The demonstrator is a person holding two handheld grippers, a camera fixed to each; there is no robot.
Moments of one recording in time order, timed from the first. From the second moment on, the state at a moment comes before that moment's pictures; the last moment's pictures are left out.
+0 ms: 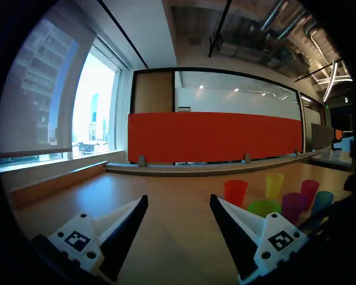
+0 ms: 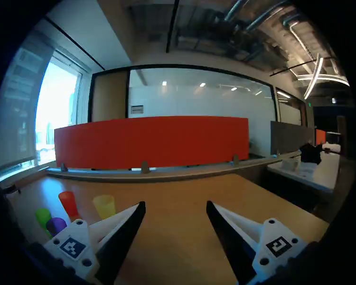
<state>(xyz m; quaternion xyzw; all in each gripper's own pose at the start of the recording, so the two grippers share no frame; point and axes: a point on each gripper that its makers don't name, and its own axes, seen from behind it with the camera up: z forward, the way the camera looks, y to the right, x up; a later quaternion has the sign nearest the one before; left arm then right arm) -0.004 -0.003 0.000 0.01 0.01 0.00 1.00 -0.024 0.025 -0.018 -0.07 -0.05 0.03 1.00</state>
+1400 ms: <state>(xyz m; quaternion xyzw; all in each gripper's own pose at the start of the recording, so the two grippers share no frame) -0.004 0.001 0.001 0.00 0.01 0.00 1.00 -0.027 0.018 -0.021 -0.05 -0.01 -0.01 1.00</state>
